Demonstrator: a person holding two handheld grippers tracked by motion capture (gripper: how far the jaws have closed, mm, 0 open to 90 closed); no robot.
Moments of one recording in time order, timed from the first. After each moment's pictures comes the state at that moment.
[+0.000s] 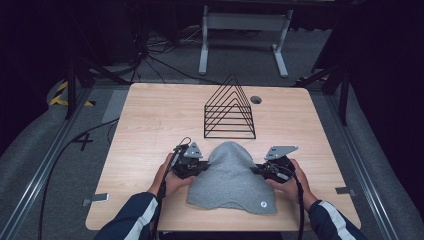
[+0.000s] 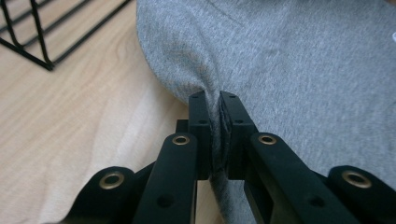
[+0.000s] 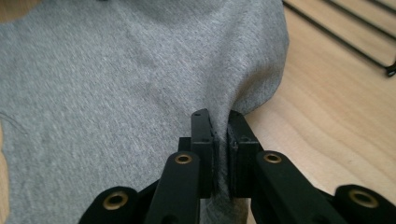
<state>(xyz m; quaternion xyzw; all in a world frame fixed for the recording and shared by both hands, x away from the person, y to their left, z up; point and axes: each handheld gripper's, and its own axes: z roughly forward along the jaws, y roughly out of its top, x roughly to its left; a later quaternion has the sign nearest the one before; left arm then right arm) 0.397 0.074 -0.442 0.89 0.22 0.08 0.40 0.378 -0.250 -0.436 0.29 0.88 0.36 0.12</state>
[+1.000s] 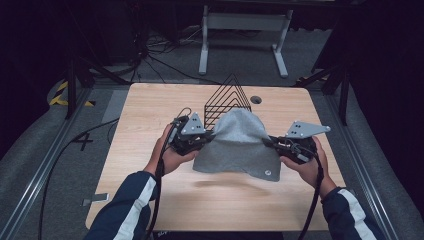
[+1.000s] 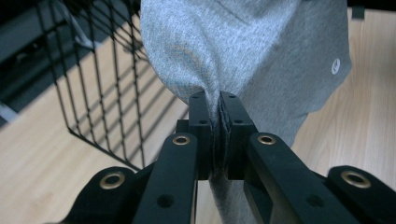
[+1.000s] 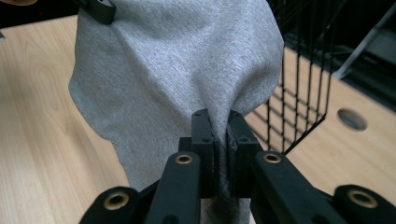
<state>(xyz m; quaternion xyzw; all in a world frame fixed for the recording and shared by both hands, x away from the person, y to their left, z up) 0.406 0.072 -0.329 0.86 0.16 0.18 0.45 0.374 -0.262 -0.327 0.26 0.83 0.43 0.23</state>
